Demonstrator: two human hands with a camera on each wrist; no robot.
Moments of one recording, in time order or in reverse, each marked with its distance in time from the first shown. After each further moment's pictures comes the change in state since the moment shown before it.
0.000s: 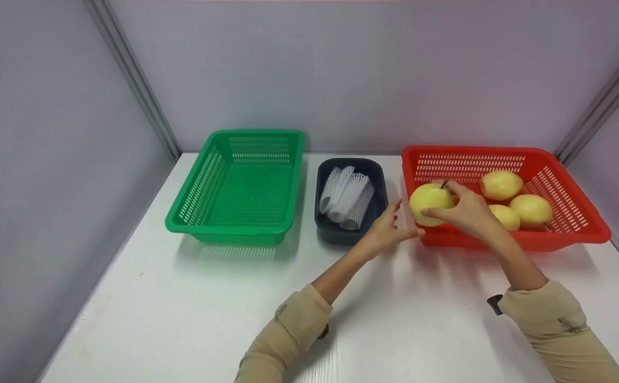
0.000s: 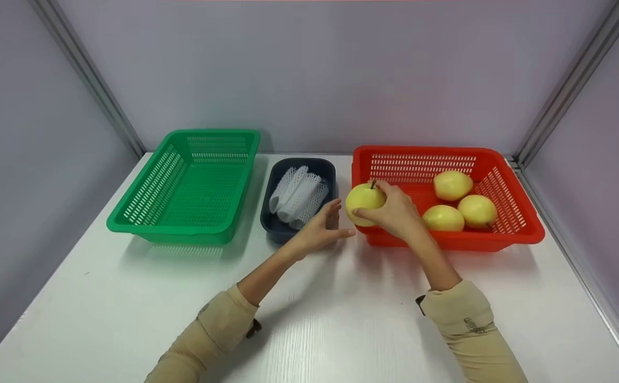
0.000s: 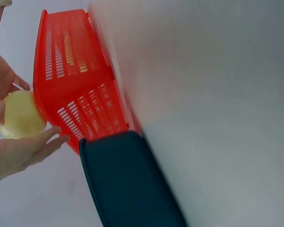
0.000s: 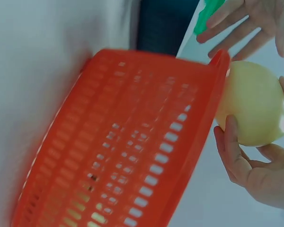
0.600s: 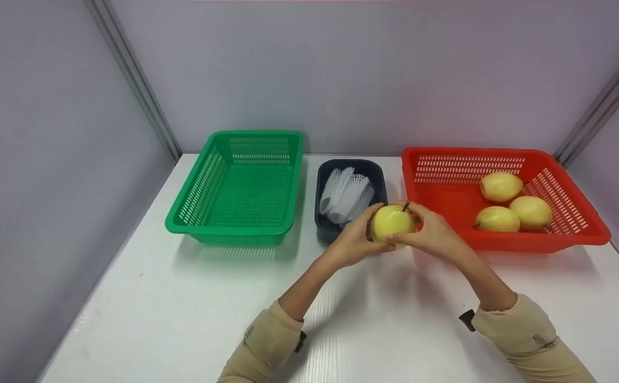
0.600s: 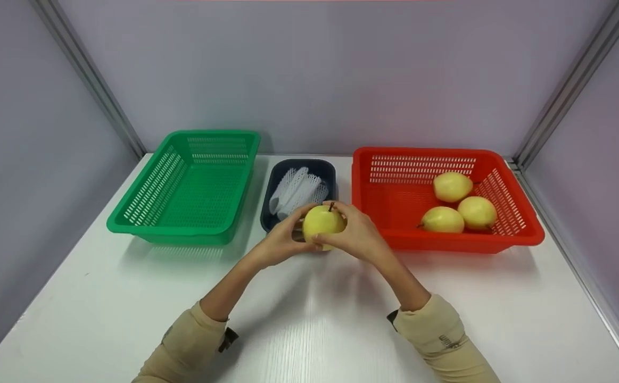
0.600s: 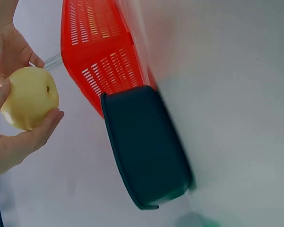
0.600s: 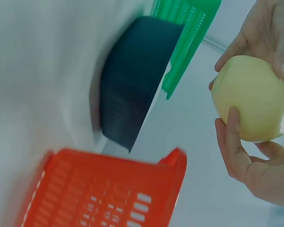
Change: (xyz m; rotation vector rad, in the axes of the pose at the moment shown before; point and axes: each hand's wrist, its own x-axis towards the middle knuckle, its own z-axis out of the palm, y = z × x) left_hand -0.046 0.003 -0.051 0.230 -0.047 0.251; right_hand -0.020 -0.038 0.052 0.123 -0.083 -0.107
